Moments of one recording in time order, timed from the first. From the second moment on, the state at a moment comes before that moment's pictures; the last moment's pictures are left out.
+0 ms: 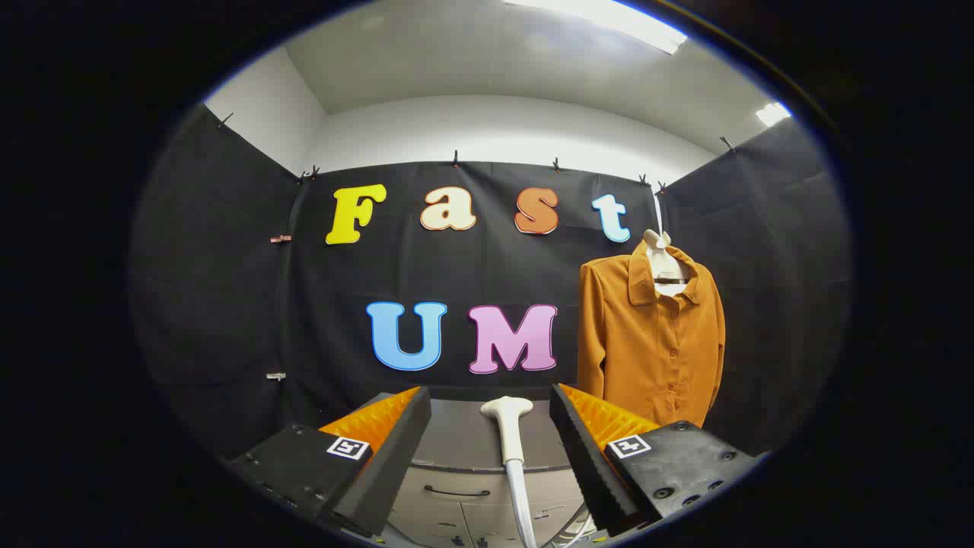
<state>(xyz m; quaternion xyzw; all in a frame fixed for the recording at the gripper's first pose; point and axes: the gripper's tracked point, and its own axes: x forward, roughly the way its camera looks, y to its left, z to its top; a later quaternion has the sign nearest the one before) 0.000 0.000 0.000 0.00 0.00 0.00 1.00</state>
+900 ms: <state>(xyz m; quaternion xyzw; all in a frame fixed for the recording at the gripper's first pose) 0.014 0.000 -0.009 -0.01 0.02 0.00 1.00</state>
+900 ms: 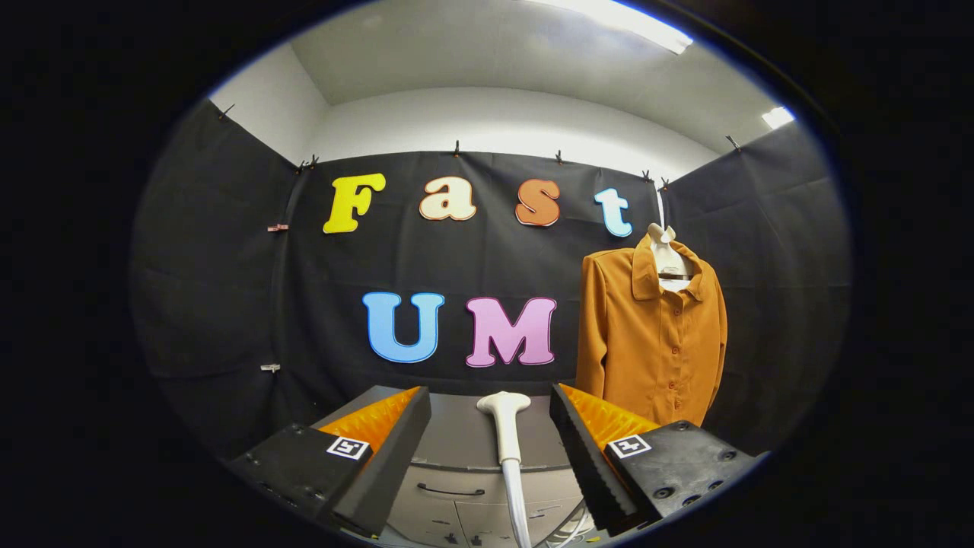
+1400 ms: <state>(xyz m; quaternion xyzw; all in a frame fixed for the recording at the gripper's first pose) 0.018 0.011 -0.015 -0.02 0.02 -0.01 1.00</state>
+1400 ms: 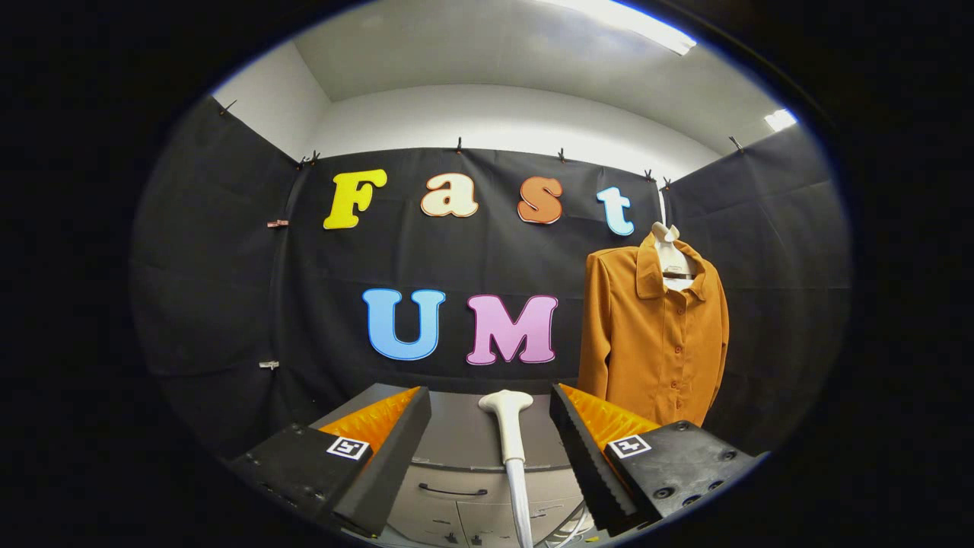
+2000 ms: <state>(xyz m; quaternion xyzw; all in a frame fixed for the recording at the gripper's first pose) 0.019 0.027 -0.034 -0.02 0.04 -0.05 1.00</state>
